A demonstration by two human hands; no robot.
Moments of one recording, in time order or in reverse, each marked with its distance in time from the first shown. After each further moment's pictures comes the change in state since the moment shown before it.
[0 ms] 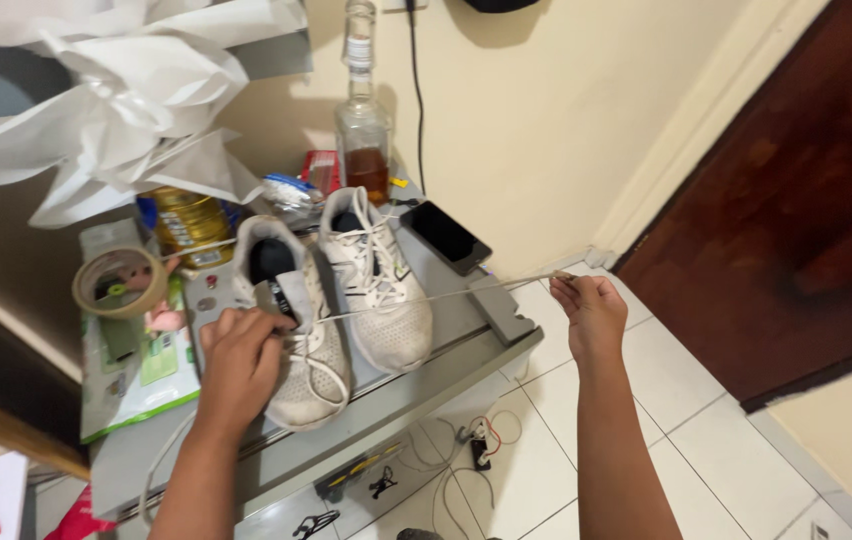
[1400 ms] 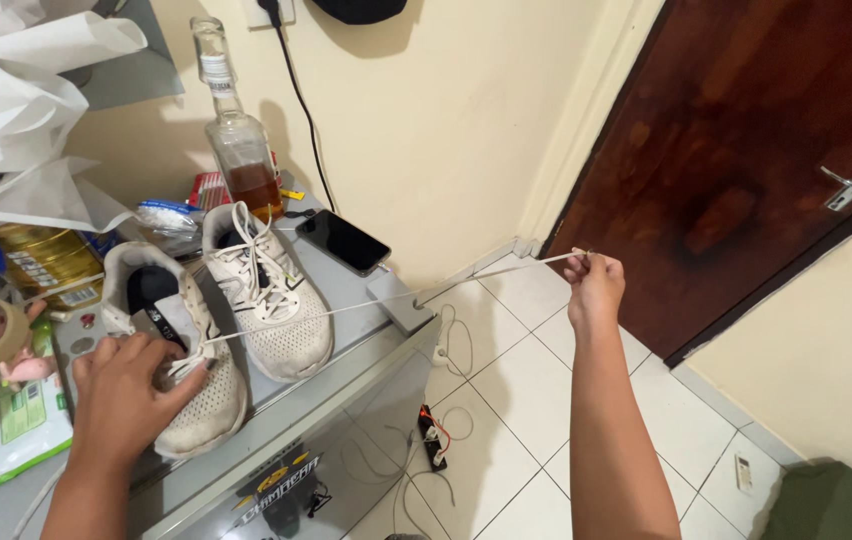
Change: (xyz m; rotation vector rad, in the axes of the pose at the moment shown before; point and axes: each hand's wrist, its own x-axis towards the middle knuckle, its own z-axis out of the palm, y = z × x) left_hand 0.000 -0.009 0.022 0.412 -0.093 0.026; right_hand 0.074 -0.060 -0.152 0.043 0.302 -0.169
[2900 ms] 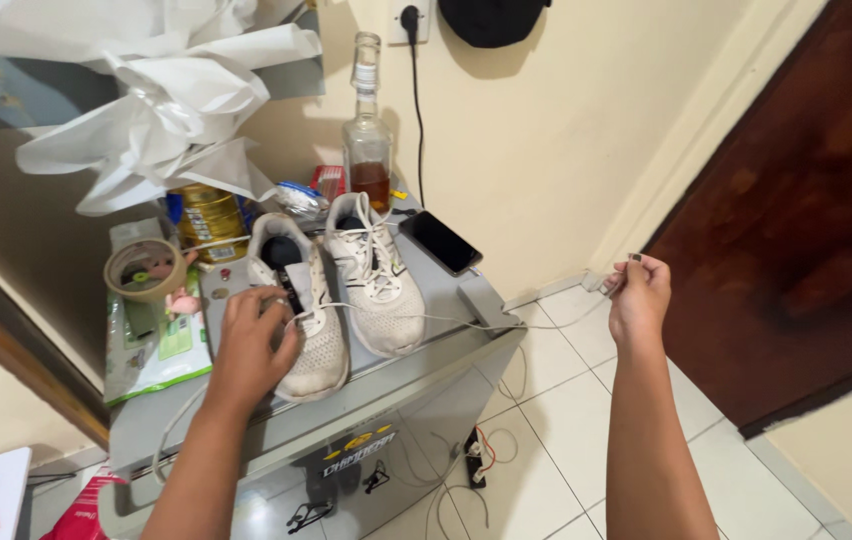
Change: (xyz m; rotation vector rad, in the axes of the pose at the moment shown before) left_hand -0.015 0.008 -0.029 -0.358 0.182 0.060; right_hand -0.041 0.019 0.073 -0.085 -0.254 -0.056
